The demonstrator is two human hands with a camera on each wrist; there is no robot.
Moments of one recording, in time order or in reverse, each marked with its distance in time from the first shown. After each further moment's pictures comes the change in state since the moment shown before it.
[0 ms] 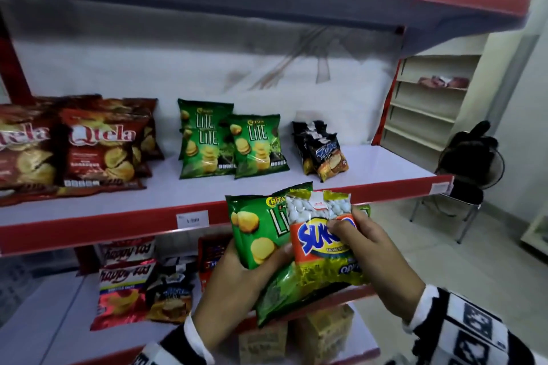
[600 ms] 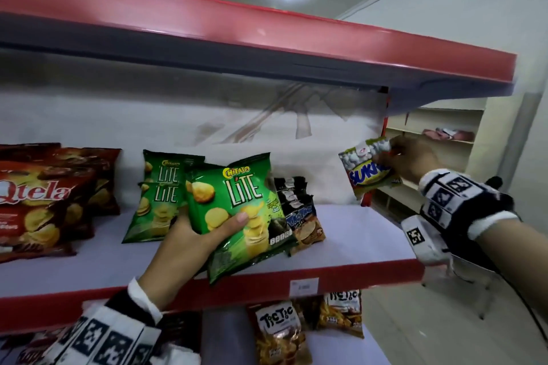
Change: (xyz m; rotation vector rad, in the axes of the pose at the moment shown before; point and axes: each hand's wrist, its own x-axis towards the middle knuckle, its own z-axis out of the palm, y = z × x) left_hand 0.135 0.055 0.014 0.124 0.188 0.116; right_hand 0.254 -0.127 -0.191 -0.967 0.437 -0.238
